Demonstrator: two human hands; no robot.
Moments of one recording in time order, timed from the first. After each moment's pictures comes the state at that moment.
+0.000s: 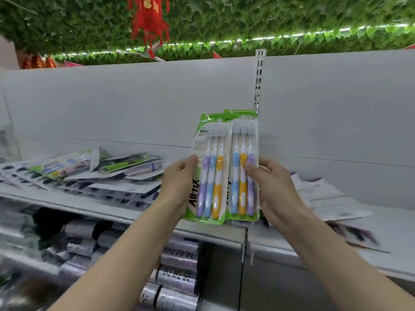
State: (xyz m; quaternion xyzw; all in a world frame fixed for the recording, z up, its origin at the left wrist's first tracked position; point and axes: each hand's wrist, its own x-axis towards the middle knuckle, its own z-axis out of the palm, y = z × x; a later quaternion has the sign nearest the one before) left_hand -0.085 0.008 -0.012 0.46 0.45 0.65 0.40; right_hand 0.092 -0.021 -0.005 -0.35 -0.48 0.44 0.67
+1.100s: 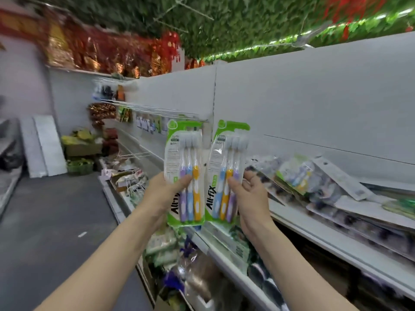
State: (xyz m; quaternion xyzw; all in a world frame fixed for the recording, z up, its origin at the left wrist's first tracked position) left_hand -0.732 -0.018 -0.075 0.34 0.56 0.72 0.21; right_hand -0.582 0.097 -0.087 -0.21 -0.54 0.62 0.52
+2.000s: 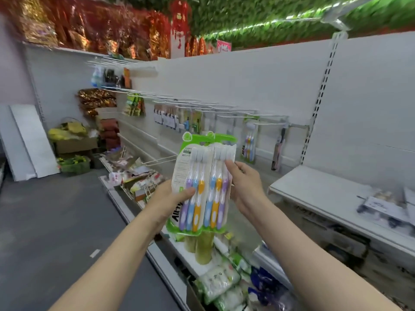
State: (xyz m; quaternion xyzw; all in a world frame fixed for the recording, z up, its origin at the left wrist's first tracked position) left_hand -1.261 0.036 -0.107 0.43 0.58 0.63 0.29; right_hand -1.106 0.156 -0.074 -0.29 -0.56 0.63 0.47
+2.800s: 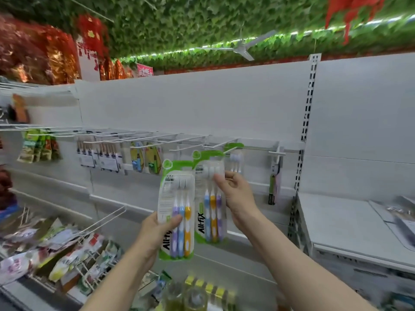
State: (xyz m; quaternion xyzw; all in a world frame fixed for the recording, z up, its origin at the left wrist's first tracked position) left_hand -1.449 0.254 -0.117 0.44 0.48 0.61 0.45; right_hand -1.253 0.320 -0.059 -0.35 -0.55 0.46 0.60
